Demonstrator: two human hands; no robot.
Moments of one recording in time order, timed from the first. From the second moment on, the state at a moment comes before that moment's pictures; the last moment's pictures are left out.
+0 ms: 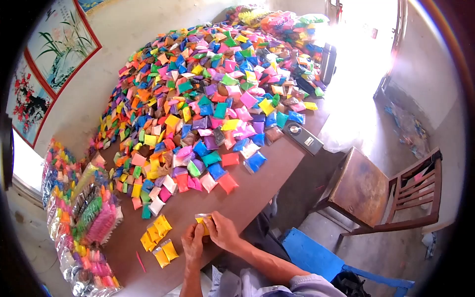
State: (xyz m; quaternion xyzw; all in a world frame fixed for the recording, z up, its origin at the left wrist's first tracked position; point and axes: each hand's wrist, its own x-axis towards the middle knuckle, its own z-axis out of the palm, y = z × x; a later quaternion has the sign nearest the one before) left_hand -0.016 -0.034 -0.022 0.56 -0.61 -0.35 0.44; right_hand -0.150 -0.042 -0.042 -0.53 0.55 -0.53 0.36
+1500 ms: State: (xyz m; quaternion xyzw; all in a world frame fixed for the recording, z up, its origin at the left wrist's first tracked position) left_hand -0.026 -0.045 -0.023 0.60 -0.57 -0.32 0.47; right_hand -0.150 -0.046 -0.052 -0.53 0.53 -0.54 0.38
